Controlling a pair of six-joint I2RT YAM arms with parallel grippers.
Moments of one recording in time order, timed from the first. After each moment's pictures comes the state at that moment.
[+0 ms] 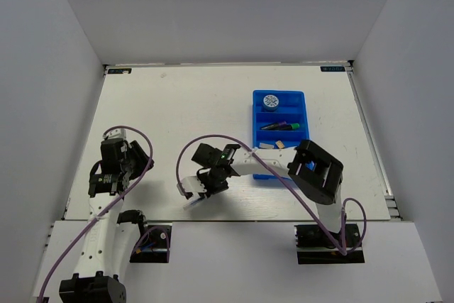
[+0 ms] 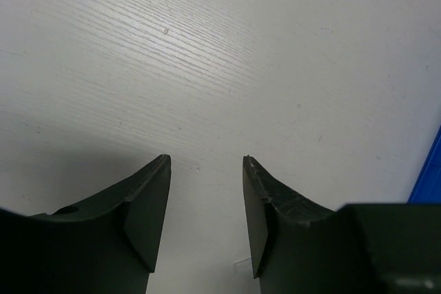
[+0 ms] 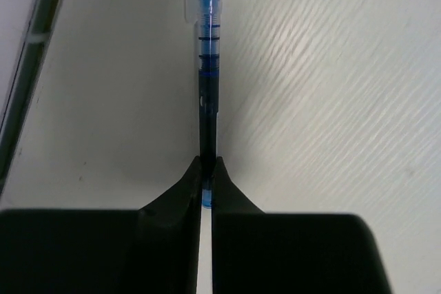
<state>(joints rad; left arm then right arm) 0.08 0.67 0.55 -0.66 0.08 -0.45 1.17 1.94 1.31 -0.59 -0.37 -0.94</state>
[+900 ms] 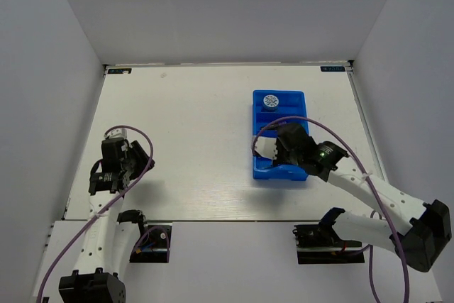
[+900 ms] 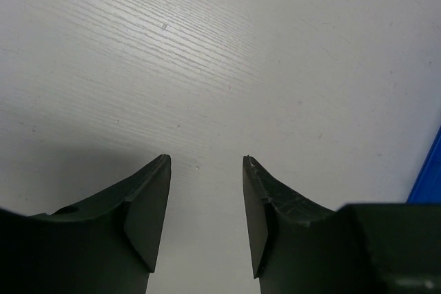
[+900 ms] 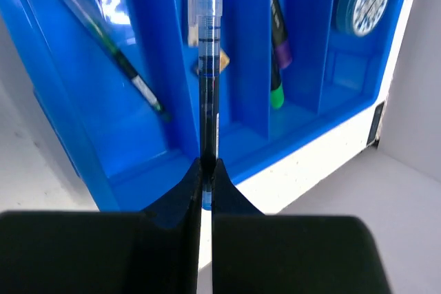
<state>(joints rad) 0.09 0.69 0.55 -0.66 0.09 -0.45 0.81 1.08 0.89 -0.71 0.21 -0.85</state>
